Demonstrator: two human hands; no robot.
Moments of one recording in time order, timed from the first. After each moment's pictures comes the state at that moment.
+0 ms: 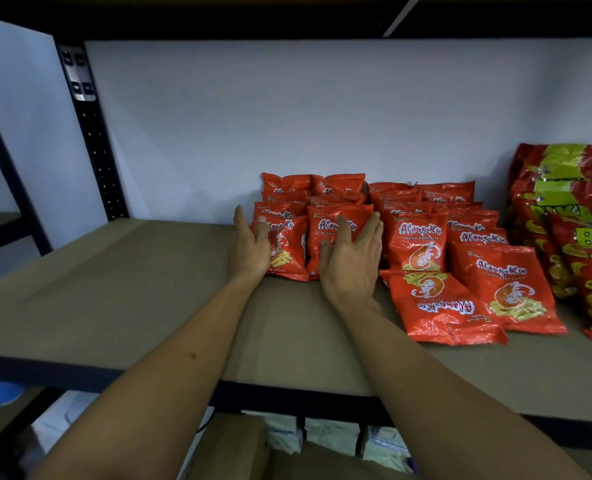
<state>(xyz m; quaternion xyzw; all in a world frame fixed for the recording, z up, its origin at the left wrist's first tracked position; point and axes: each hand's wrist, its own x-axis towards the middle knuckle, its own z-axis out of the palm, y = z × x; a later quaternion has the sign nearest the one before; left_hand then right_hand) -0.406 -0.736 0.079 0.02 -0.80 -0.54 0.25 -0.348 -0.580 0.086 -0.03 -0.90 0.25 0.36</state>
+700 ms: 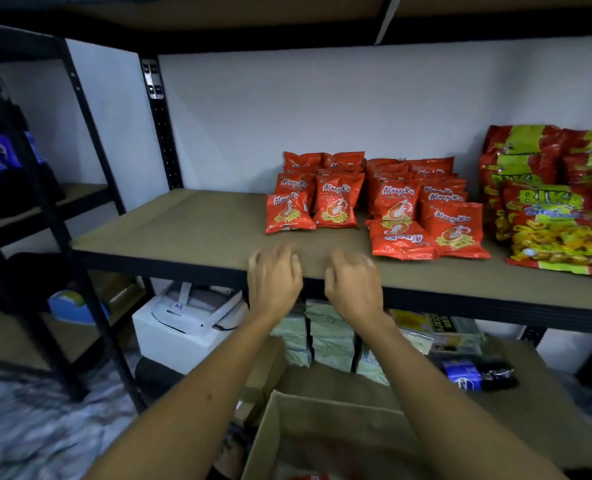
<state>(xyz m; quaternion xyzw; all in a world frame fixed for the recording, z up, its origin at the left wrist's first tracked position) -0.182 -0.724 0.044 -0.03 -0.92 -0.17 0.36 -0.169 -0.576 0.058 0.15 -0.91 0.18 0.34</state>
